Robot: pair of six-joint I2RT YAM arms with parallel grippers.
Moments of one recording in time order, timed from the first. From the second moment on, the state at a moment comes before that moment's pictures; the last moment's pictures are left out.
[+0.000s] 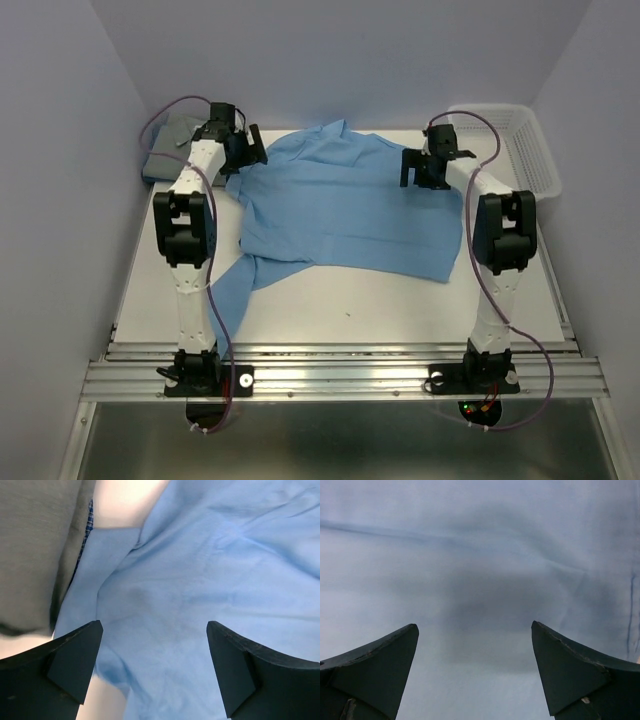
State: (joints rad) left arm -0.07 2.33 2.08 -0.66 0.13 -0.35; right arm 0.10 2.19 1.74 -0.45 0.01 0.18
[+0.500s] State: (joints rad) left arm -0.11 1.29 1.06 -0.71 -0.16 -0.70; right arm 0.16 1.53 1.19 -0.28 0.01 0.29
